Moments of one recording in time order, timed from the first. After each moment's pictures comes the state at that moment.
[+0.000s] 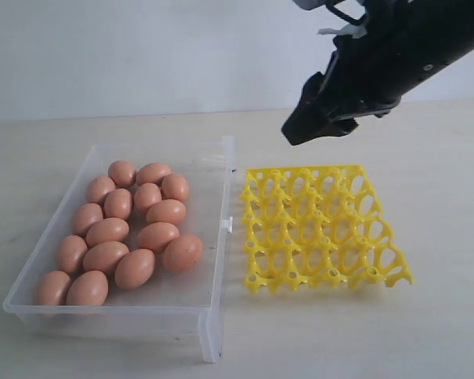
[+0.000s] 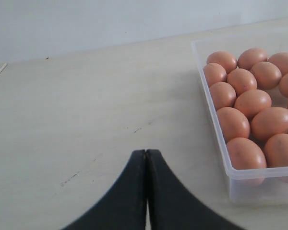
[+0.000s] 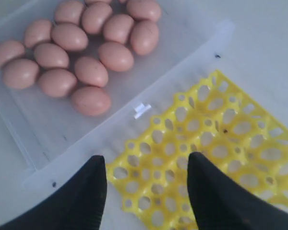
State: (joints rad) left arm -0.03 0.01 0.00 0.09 0.38 0.03; right arm 0.41 1.52 -1.26 0.45 0.87 -0.65
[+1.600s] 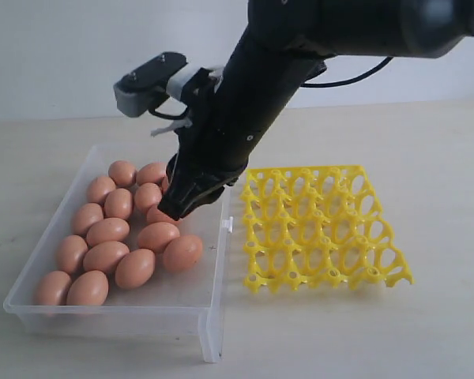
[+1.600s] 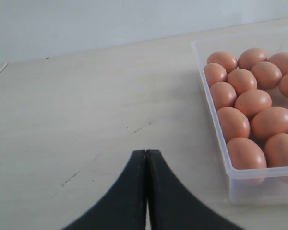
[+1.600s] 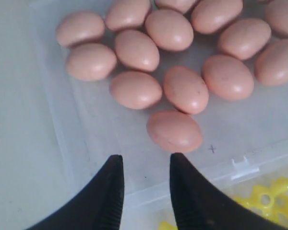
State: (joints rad) left arm -0.03 0.01 0.00 0.09 0.38 0.03; right arm 0.70 1.89 -1.52 0.35 0.92 -0.62
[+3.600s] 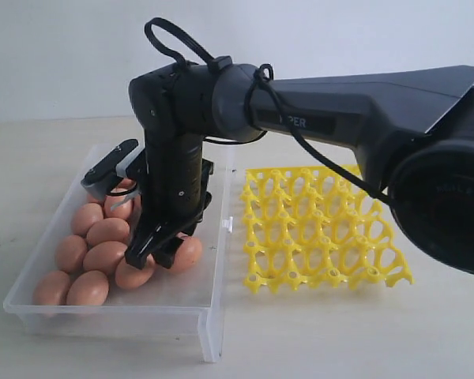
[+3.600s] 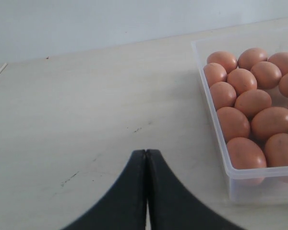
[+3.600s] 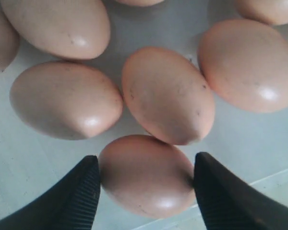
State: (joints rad) left arm -0.03 0.01 0.00 0.09 0.38 0.03; right arm 0.81 2.33 -1.93 0.03 1.13 -0.31
